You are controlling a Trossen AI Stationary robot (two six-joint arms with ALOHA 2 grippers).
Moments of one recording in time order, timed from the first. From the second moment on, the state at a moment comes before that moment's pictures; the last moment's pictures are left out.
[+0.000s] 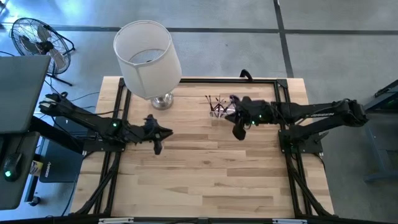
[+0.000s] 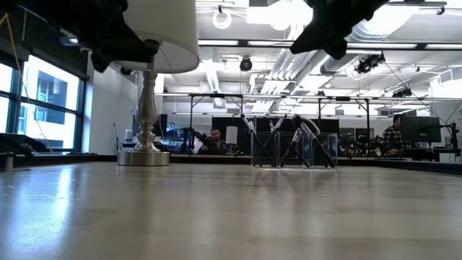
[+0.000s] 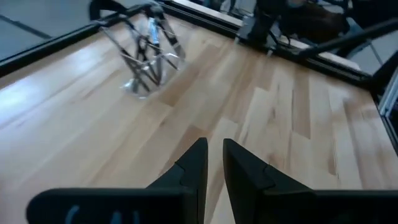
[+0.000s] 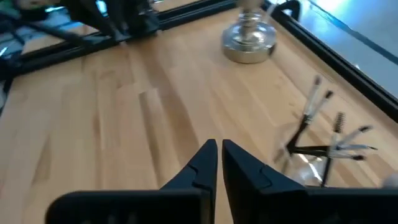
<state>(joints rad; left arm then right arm) -0.33 0.88 0.52 -0.07 -0.56 -0.51 -0.04 1.12 0.87 -0.30 0.18 0.31</state>
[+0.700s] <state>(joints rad) -0.31 1.23 0.71 0.06 -0.52 -0.31 0.21 1.12 0.87 -0.32 0.23 0.27</state>
